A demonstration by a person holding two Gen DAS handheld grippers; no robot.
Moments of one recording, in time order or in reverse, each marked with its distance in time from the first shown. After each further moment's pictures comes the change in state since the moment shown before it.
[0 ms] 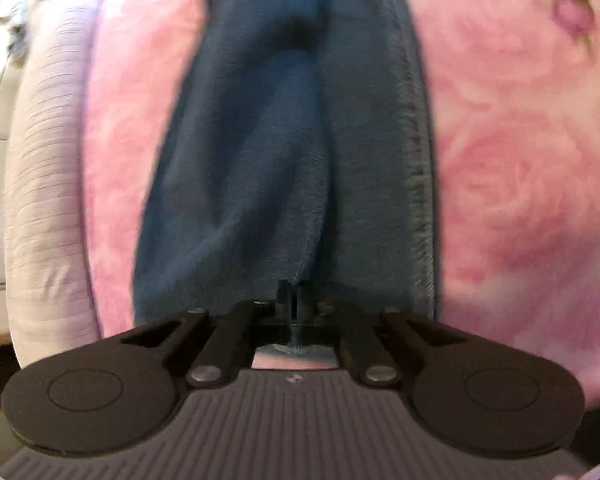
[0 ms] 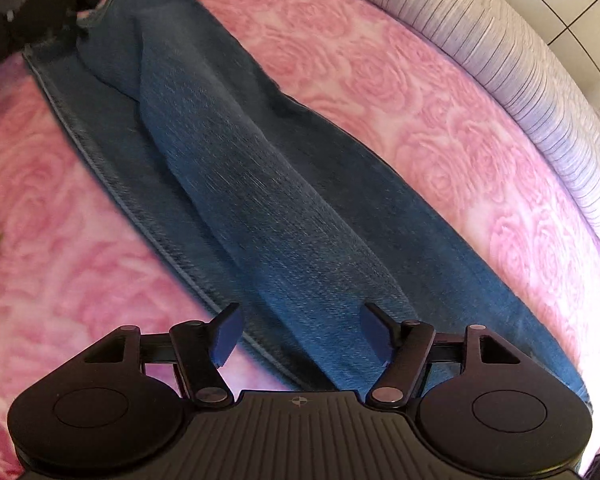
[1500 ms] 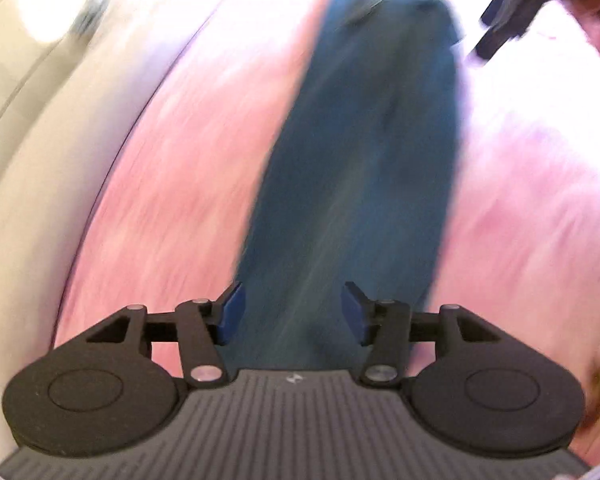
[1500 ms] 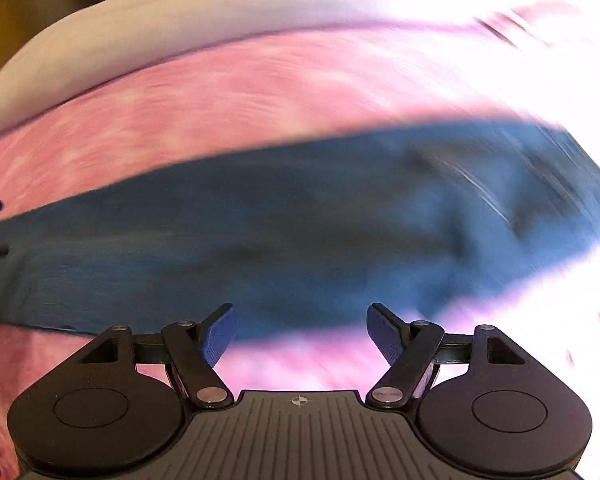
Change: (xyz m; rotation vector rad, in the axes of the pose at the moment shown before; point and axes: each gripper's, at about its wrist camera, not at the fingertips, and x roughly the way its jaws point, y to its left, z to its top) left arm -0.038 0.018 0.192 -0.259 -0.353 -0.090; right arm -0.051 -0.083 -0.139 0.995 -0.073 -0.020
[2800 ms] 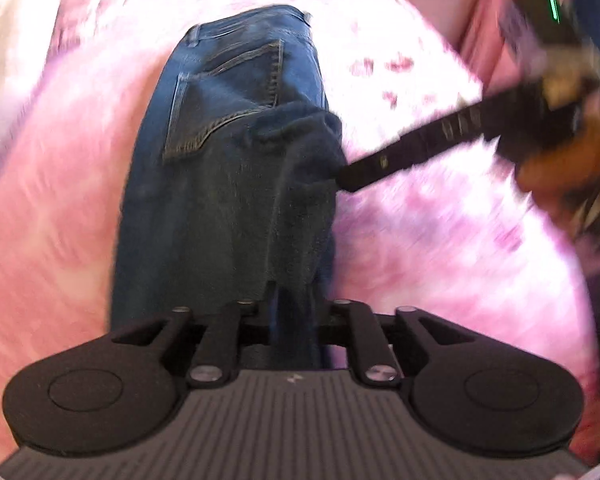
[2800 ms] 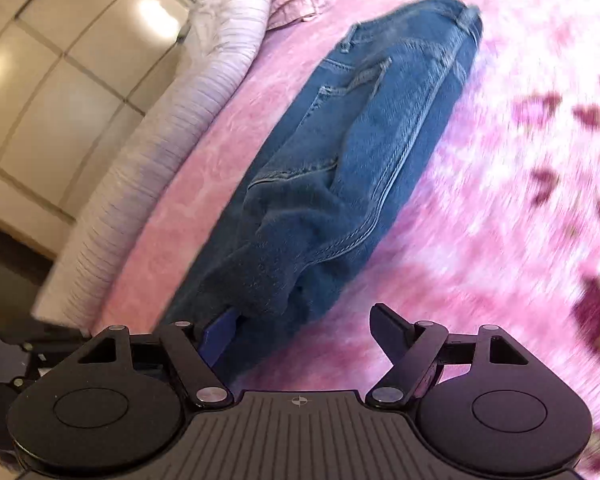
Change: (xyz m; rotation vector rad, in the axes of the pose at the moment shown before) left arm 0.101 -0.028 0.176 0.158 -0.044 -0.315; right arm -0.002 -0.110 -0.046 0.684 -0.300 0.199
